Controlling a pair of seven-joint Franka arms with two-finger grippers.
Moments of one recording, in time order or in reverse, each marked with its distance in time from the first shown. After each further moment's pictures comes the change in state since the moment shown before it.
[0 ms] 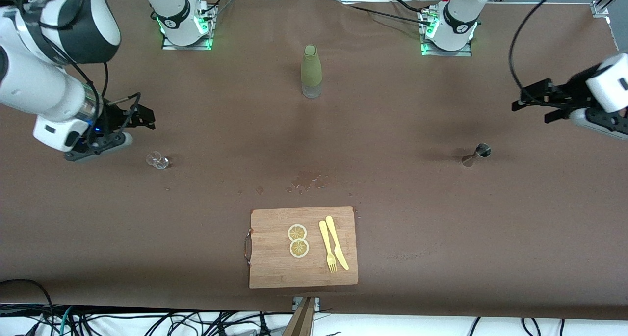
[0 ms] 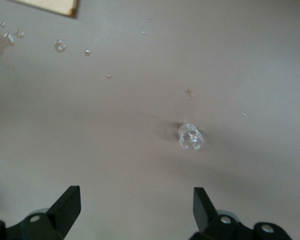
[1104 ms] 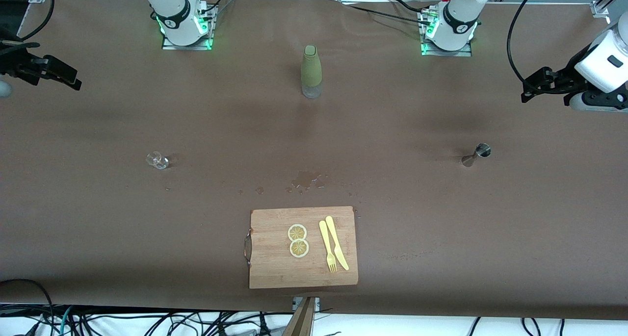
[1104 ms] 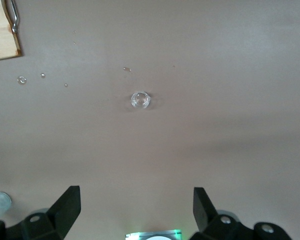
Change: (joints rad) left arm -0.034 -0.069 -0.018 -0.002 0.206 -0.012 -0.113; right arm 0.010 -0.191 -0.167 0.068 -0.017 -0.211 0.251
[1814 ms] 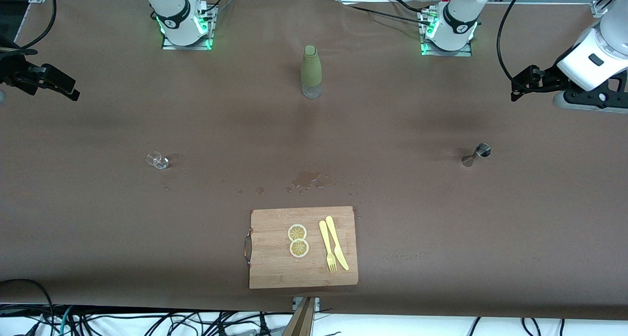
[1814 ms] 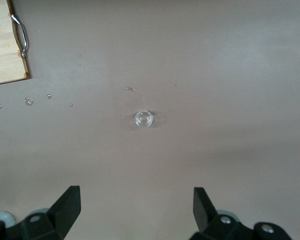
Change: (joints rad) left arm -0.001 0.000 -0.035 0.000 0.000 0.000 0.000; right arm 0.003 0.024 0.000 0.020 0.000 0.061 0.010
